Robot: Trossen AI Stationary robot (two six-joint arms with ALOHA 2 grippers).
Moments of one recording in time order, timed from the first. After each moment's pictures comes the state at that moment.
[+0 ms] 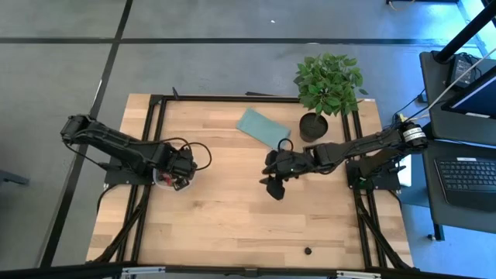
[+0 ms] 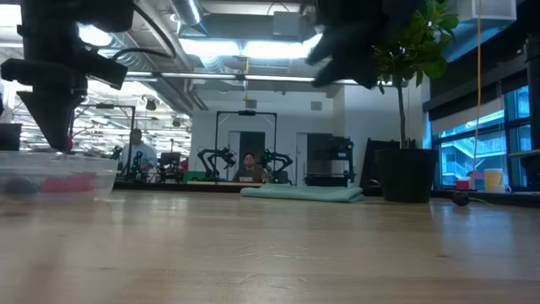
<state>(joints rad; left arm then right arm) -0.22 1.17 0.74 -1.15 -0.22 -0.78 0.18 1.51 1.06 -0.29 0.06 0.56</state>
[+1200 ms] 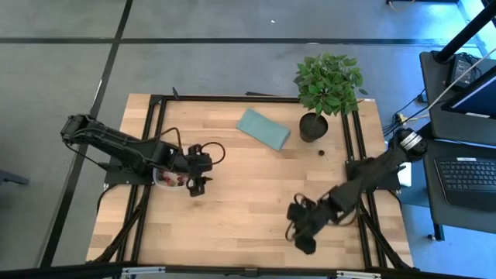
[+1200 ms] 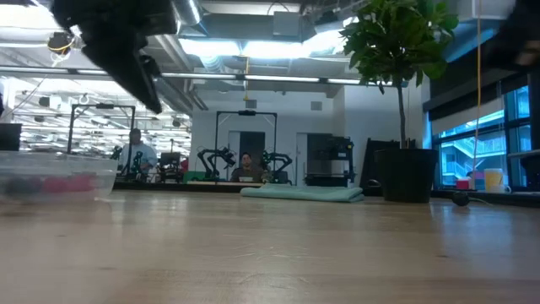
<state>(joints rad) -0.22 1.17 0.79 -0.60 -0.22 -0.36 0.66 1.57 1.07 -0.50 0.00 0.99</state>
